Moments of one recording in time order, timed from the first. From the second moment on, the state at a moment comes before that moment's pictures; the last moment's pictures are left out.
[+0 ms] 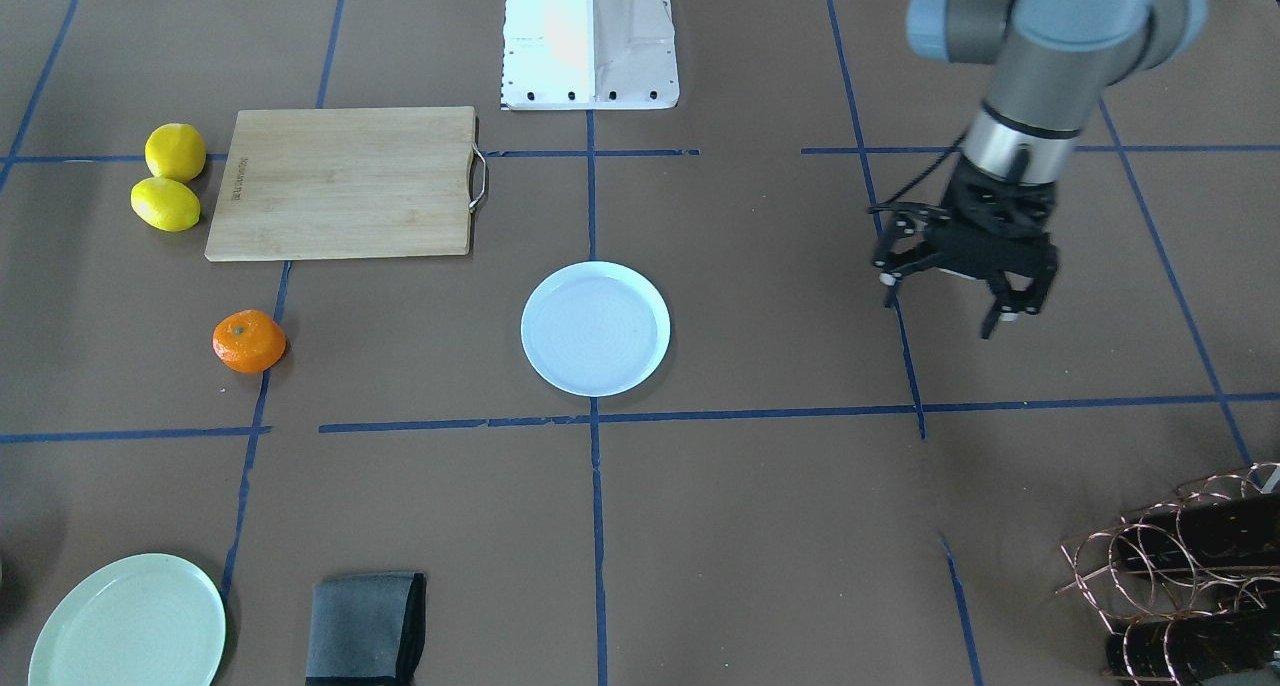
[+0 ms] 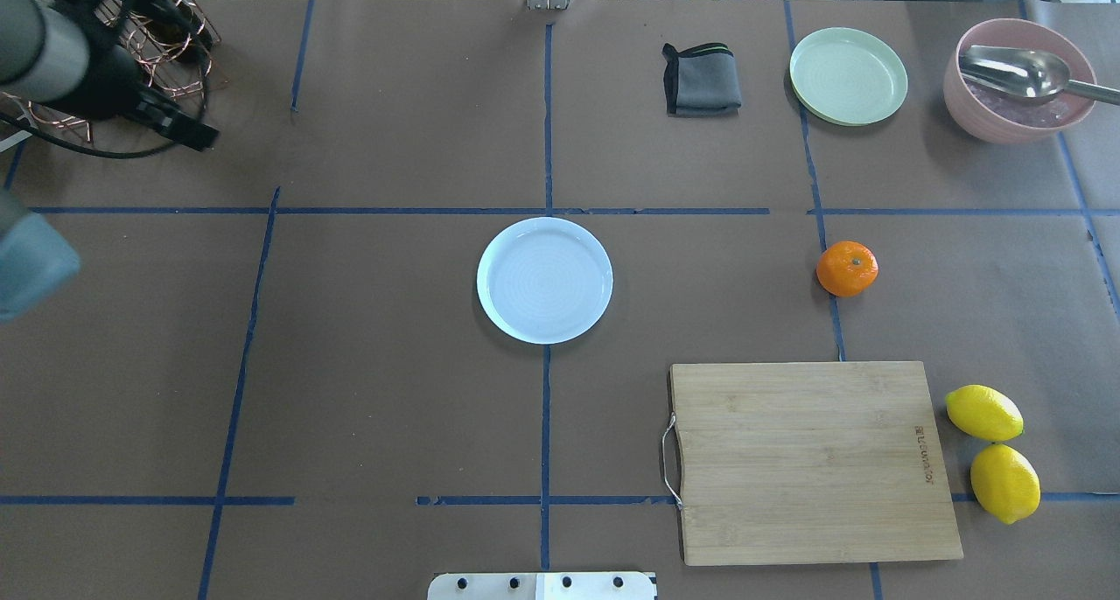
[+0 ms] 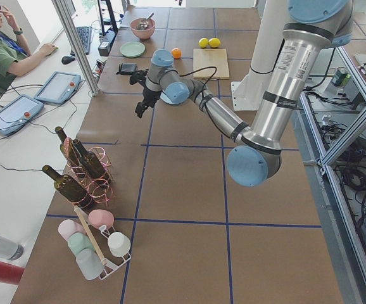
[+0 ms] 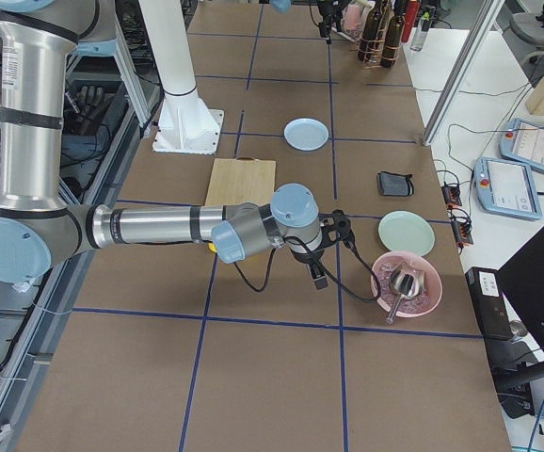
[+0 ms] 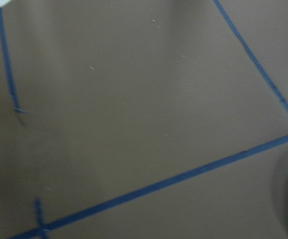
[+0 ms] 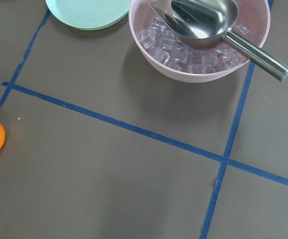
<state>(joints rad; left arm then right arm) -1.08 -1.86 -1.88 -1.73 -2.02 -0.26 1.49 -1.70 1.77 -1.19 2.41 0.05</state>
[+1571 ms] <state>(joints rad) -1.56 -1.47 -1.78 -1.50 -2.31 0.19 1.00 -1.43 1.79 -1.18 2.14 0.66</state>
